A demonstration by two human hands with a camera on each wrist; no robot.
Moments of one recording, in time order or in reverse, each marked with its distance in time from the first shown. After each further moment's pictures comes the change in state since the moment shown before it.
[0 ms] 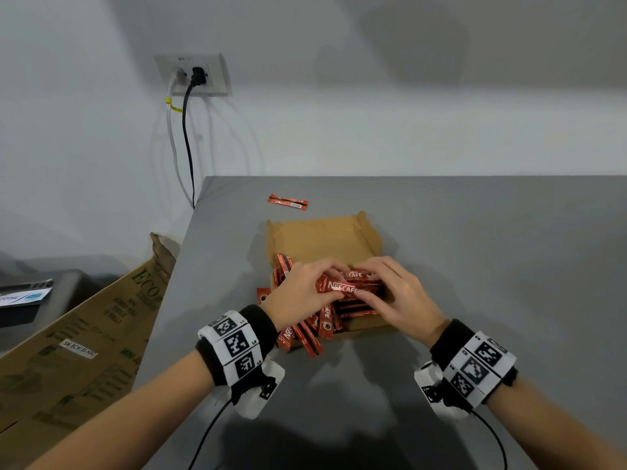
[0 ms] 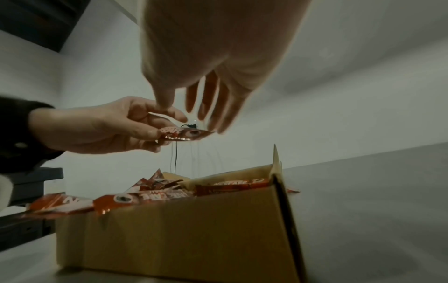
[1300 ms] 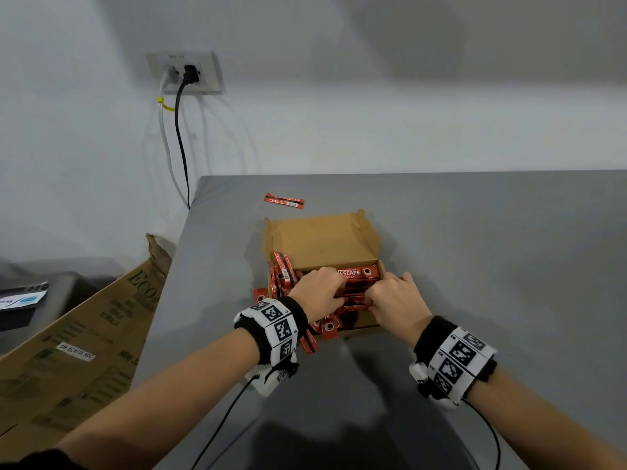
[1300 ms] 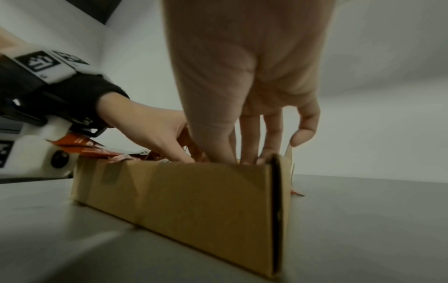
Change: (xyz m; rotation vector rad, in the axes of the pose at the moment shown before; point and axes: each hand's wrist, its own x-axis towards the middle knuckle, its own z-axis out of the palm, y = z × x) left_hand 0.032 -0.011 0.032 0.516 -0.271 -0.075; right_hand 0.006 -0.001 0.011 -0.725 -0.475 0.335
